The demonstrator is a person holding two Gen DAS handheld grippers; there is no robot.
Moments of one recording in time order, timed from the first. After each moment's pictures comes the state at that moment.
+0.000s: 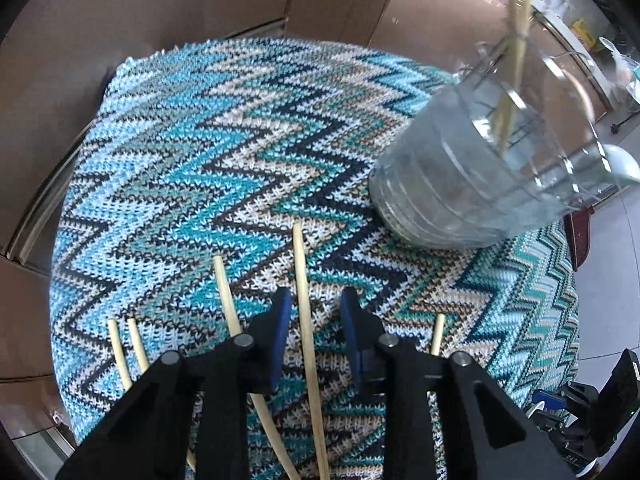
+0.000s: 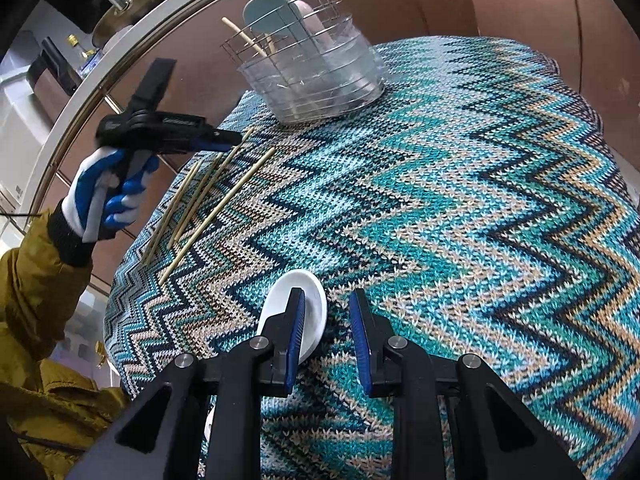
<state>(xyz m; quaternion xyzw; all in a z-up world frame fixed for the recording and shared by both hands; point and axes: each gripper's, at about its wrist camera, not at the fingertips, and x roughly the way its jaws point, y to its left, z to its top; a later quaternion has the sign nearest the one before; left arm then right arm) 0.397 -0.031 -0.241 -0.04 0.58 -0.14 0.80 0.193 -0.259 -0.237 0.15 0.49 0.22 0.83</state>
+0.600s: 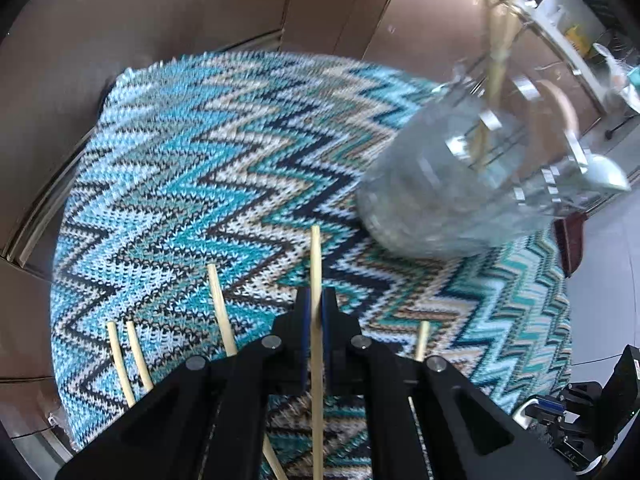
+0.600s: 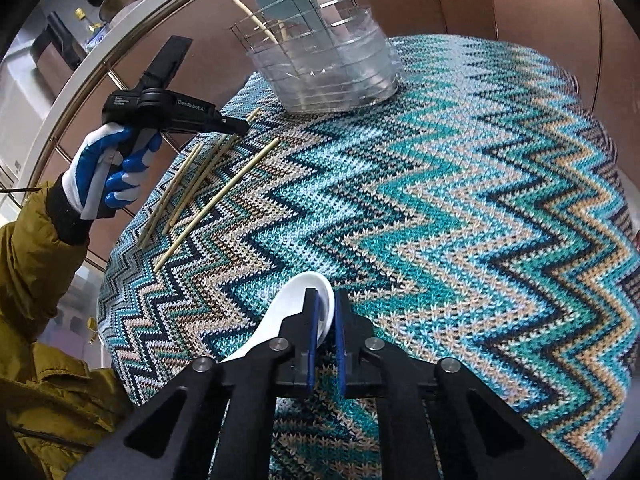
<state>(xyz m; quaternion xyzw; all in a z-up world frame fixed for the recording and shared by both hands) 0.392 -0.034 -0.222 -0.04 0.56 -0.15 0.81 0.199 -0.258 -0.229 0.10 0.50 0.23 0.83</state>
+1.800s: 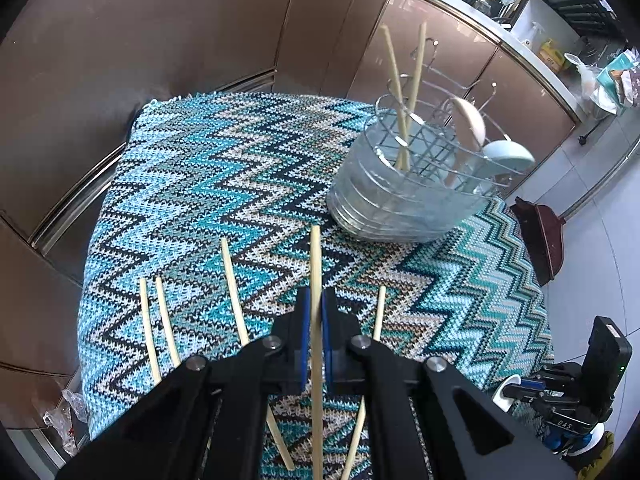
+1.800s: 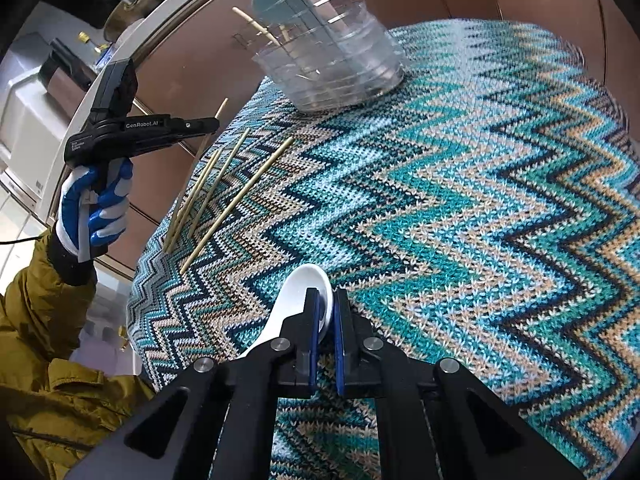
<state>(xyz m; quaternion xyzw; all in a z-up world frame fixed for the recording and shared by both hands) 0.333 -0.023 -0.178 -0.06 0.50 -0.16 0.85 0.188 -0.264 -0.235 0.15 0.50 0.26 0.81</state>
